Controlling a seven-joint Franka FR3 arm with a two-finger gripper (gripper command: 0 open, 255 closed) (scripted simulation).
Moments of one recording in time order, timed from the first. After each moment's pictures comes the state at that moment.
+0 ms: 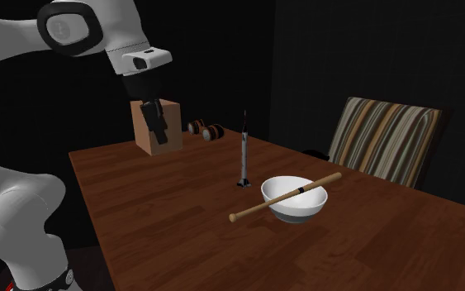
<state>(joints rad) -0.01 -0.83 -0.02 -2.29 0.12 1.70 -0.08</state>
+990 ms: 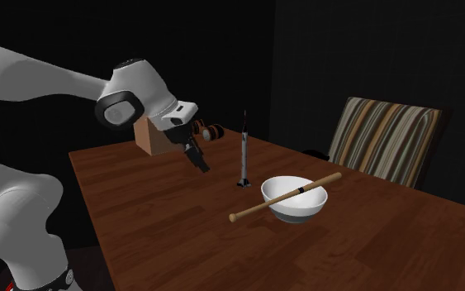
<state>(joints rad) 0.07 -0.71 0.11 -2.65 0.26 2.47 -0.06</state>
